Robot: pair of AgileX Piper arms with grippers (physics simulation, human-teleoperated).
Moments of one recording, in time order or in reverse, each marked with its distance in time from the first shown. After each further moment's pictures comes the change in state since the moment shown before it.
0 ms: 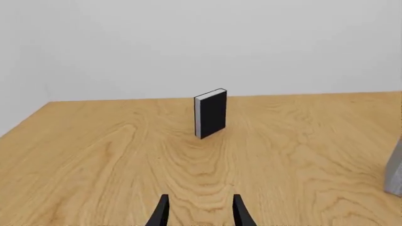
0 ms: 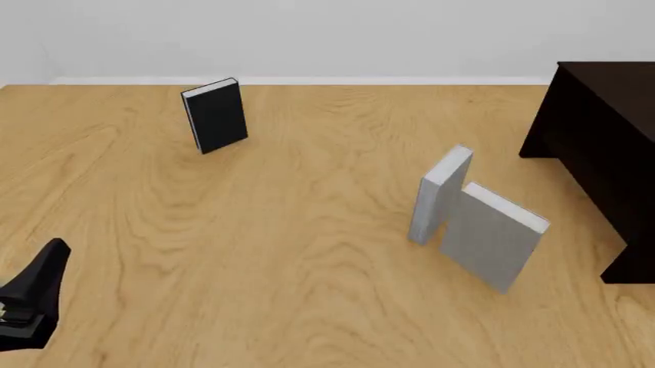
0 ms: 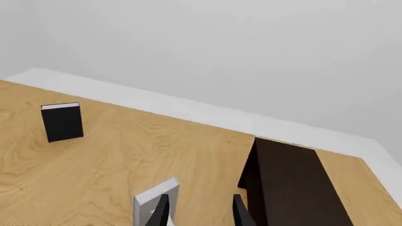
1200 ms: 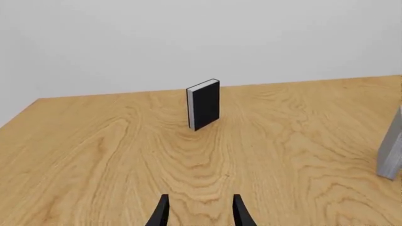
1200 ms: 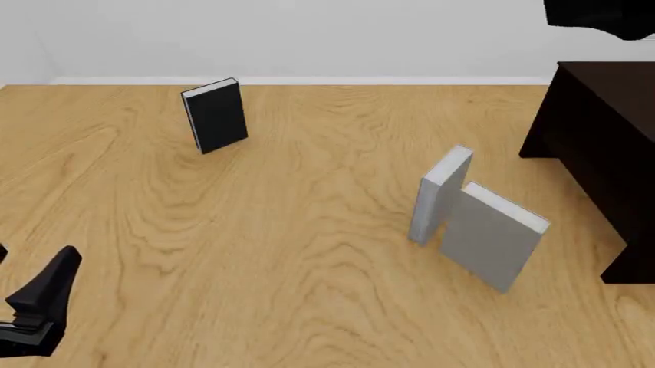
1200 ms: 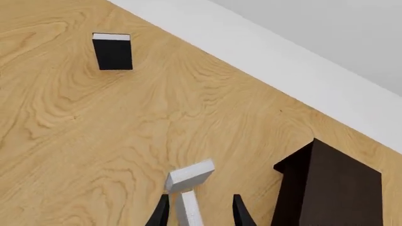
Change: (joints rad) left arm -0.038 0.004 0.000 0.039 0.022; right arm 0.216 0.587 -0.650 0.531 -0.073
